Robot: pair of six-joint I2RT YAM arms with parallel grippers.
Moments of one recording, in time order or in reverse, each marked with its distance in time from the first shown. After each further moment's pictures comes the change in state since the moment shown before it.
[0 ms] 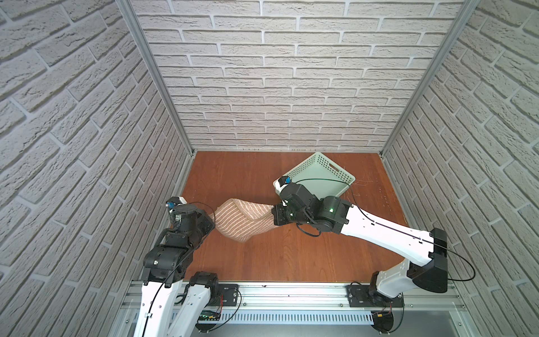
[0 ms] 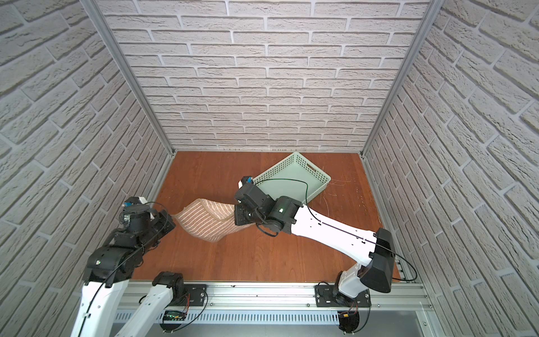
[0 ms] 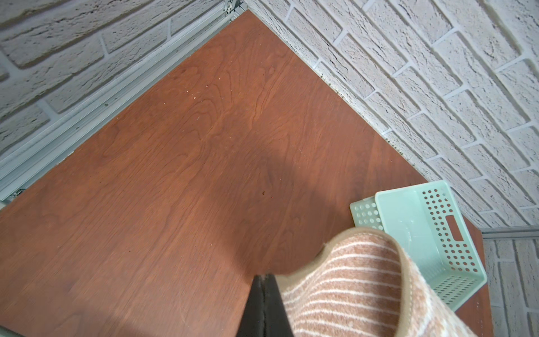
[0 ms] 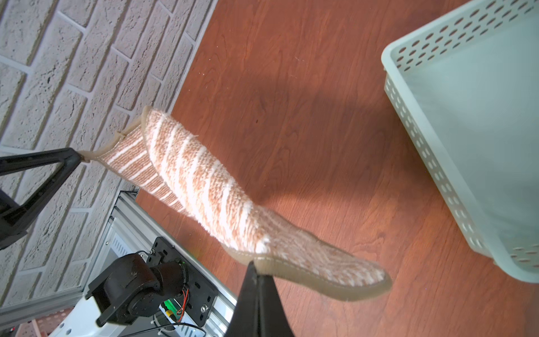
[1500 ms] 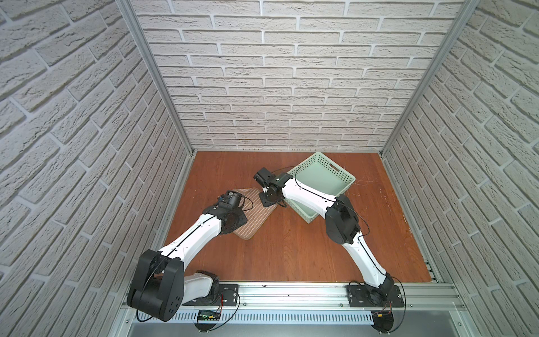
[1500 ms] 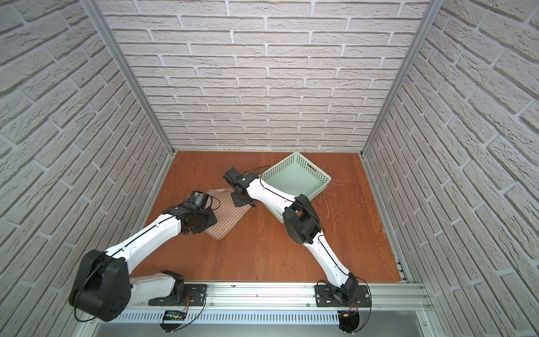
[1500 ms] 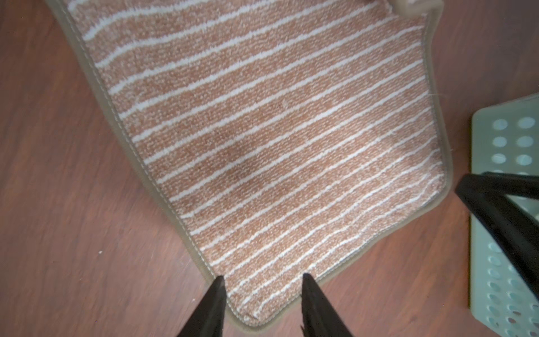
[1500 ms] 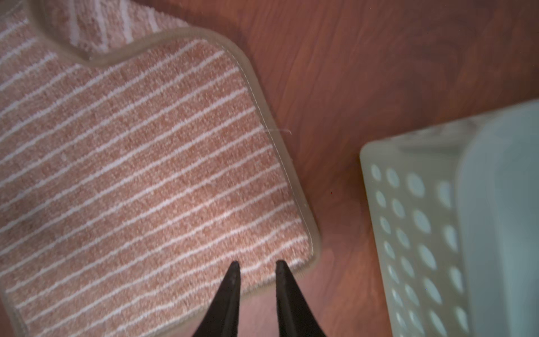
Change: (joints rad) left arm -0.198 0.652 -0.249 0.483 0.132 -0.135; right arm -0.237 0.900 0.734 -0.256 -0.008 -0.408
